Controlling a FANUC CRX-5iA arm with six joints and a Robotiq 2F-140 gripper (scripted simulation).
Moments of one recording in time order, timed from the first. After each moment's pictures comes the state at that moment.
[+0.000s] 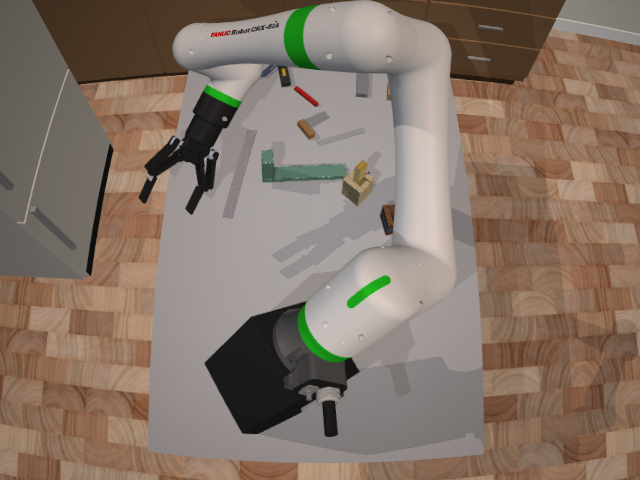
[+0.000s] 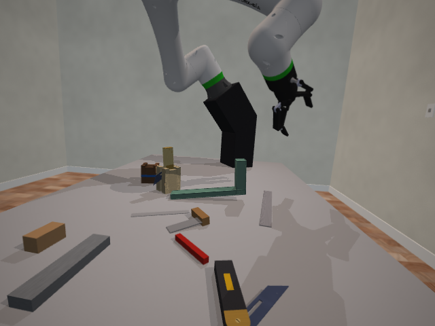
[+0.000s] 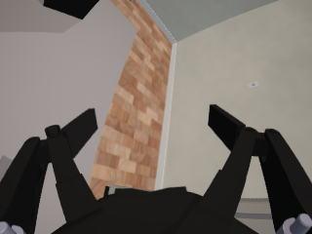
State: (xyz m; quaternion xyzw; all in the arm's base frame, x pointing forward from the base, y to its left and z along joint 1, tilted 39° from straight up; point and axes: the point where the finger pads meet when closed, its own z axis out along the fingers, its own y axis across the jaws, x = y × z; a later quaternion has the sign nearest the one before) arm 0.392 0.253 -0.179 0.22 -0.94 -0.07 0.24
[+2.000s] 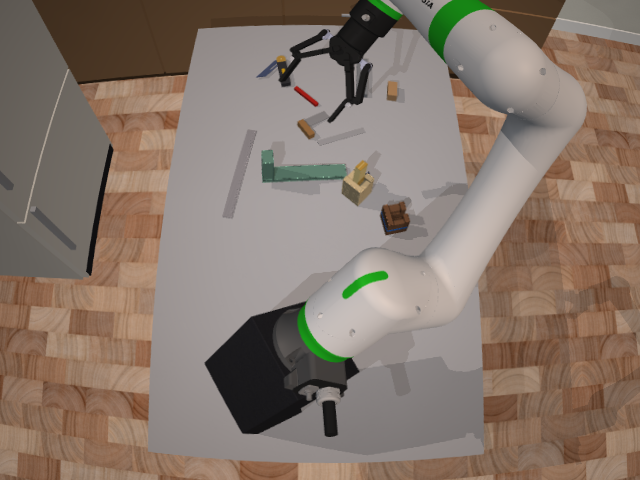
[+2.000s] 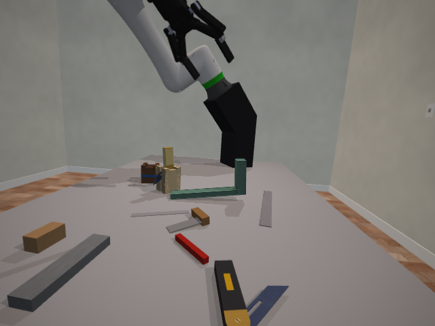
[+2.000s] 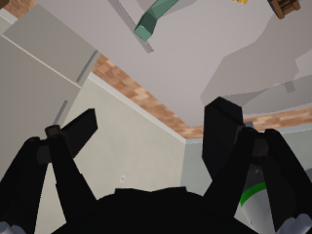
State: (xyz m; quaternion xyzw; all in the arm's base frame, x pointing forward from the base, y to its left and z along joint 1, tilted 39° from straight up) arm 0.517 0.077 0.165 0.95 -0.30 -0.06 0.00
